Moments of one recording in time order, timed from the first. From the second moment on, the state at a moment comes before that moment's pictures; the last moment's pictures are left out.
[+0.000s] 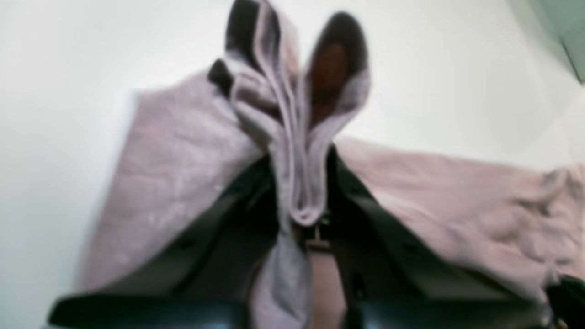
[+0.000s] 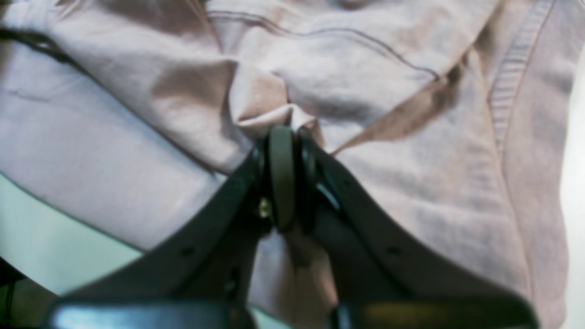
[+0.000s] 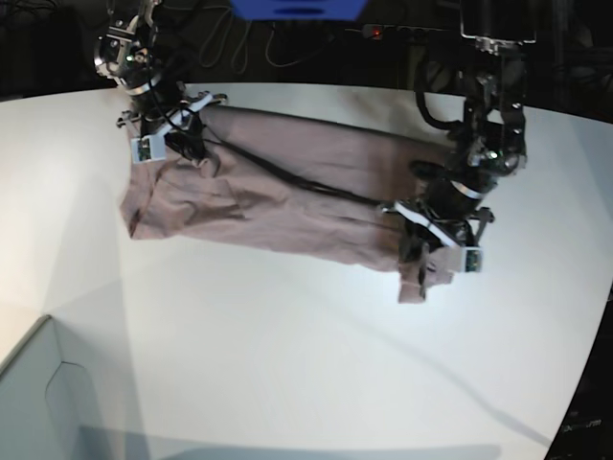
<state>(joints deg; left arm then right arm) 5.4 -5.4 -2.9 85.6 -20.9 -15.9 23.1 -19.1 -6.8 26.2 75.9 -8.3 38.6 -3.7</state>
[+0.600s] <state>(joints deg) 4.5 4.3 7.5 78.9 -8.1 -15.1 23.0 -19.1 -6.8 26.2 76.1 -8.4 38.6 -3.8</state>
